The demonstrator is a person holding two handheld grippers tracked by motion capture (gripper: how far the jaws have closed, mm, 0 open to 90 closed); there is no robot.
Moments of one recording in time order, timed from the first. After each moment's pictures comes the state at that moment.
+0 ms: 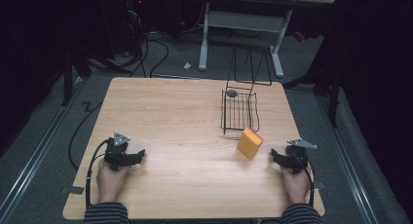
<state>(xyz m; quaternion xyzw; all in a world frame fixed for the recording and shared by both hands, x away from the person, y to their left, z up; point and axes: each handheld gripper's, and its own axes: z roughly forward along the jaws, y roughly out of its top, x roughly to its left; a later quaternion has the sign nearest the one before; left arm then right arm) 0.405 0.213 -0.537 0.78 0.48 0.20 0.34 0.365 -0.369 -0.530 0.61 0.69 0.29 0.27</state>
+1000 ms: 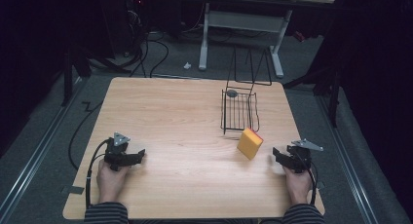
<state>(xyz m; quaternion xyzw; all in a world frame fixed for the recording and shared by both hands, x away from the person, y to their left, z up) 0.405 0.213 -0.537 0.78 0.48 0.20 0.34 0.355 -0.374 -0.520 0.61 0.67 0.33 0.25</state>
